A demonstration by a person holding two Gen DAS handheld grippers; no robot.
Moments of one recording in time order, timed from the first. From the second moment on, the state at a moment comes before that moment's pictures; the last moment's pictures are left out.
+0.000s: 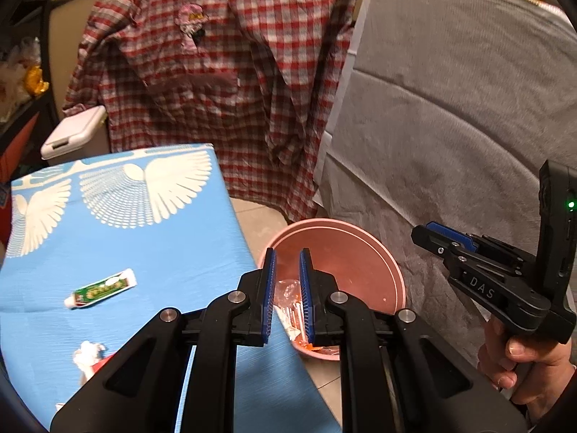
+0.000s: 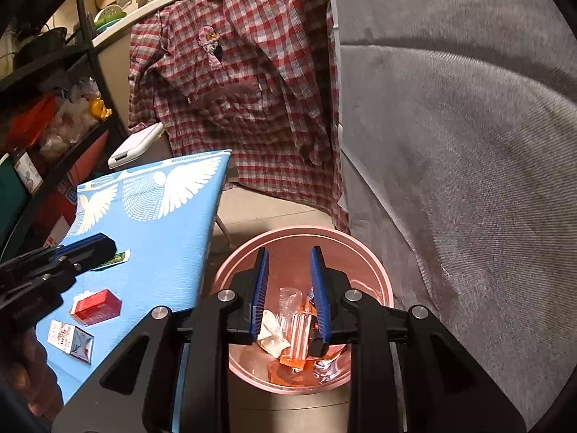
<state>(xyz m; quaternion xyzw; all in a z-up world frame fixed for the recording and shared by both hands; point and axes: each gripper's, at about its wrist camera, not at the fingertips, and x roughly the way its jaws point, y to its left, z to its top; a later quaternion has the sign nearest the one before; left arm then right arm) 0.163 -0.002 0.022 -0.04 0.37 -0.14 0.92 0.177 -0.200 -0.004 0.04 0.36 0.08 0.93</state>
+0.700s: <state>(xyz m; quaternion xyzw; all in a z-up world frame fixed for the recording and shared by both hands) 0.070 0.190 0.099 -0.06 0.30 -0.03 0.95 0.133 -0.056 -0.001 0.03 0.40 0.26 0.88</state>
